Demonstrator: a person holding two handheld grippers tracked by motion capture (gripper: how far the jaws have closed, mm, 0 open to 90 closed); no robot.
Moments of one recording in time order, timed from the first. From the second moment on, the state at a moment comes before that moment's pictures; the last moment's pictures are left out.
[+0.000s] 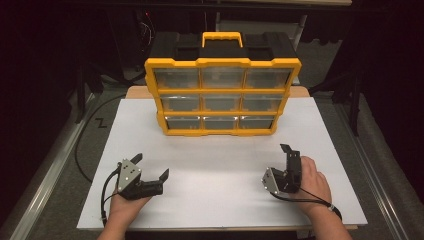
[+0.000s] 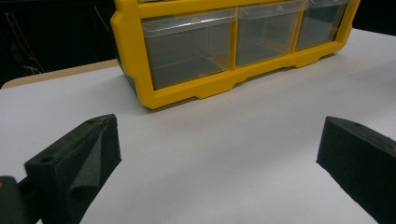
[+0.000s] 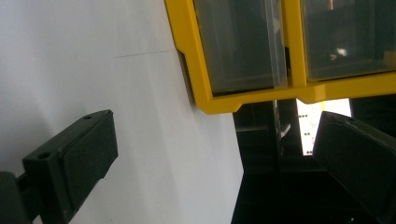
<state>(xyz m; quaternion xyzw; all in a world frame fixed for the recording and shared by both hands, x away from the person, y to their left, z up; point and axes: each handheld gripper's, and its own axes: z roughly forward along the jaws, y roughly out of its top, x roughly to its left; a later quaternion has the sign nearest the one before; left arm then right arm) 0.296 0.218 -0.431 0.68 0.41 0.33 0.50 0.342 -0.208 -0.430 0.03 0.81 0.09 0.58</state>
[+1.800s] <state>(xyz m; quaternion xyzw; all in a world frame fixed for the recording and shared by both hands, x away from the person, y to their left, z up) 0.297 0.213 -0.430 0.69 0.40 0.33 0.51 0.371 -0.157 -0.395 -0.01 0.73 0.04 0.68</state>
